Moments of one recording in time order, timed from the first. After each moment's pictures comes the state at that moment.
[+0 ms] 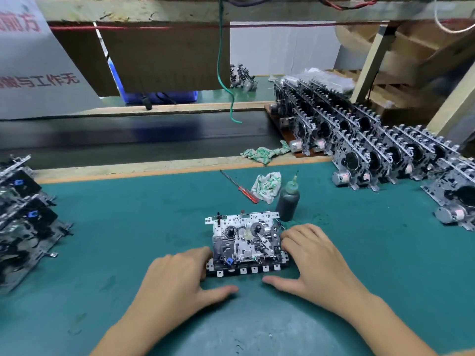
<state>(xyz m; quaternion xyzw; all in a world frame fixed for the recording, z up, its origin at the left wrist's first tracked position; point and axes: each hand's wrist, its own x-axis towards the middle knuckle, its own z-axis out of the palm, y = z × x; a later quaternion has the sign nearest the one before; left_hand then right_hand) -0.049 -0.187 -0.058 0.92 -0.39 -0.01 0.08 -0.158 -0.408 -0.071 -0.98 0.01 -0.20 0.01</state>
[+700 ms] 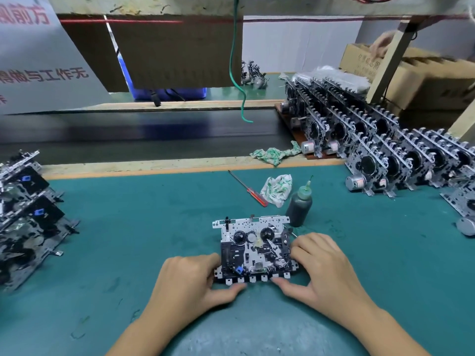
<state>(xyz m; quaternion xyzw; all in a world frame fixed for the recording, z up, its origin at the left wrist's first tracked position) -0.041 -0.193 -0.078 0.85 -0.44 0.14 0.23 -0.152 -0.410 -0.084 -0.97 0.00 -0.25 0.07</state>
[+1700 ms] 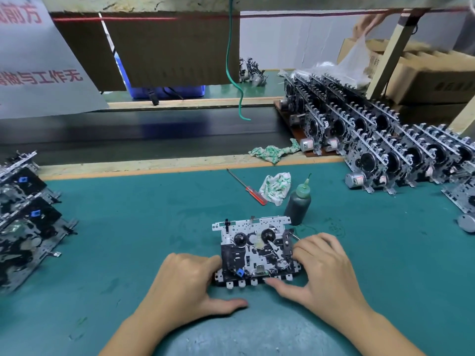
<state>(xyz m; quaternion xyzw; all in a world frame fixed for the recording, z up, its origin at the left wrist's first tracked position) -0.037 -0.192 -0.077 0.82 -0.52 0.14 0.21 -0.152 -0.403 -0.087 -0.95 0.03 -0.30 0.05</state>
